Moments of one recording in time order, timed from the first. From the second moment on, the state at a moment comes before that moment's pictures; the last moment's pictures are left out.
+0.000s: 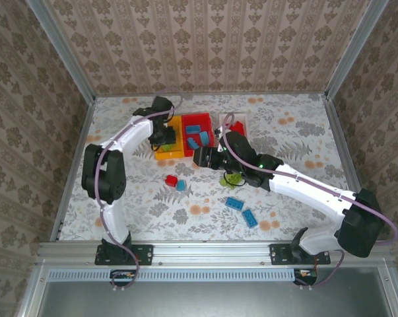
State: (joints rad) left arm -0.40 1.95 1.56 -0.85 -0.02 -0.46; right arm 0.80 1.36 1.07 -0.25 0.00 0.76
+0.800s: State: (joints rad) left arm -0.50 1.58 1.36 -0.79 0.03 -0.53; right arm 0.84 1.23 0.90 -0.67 0.16 0.85
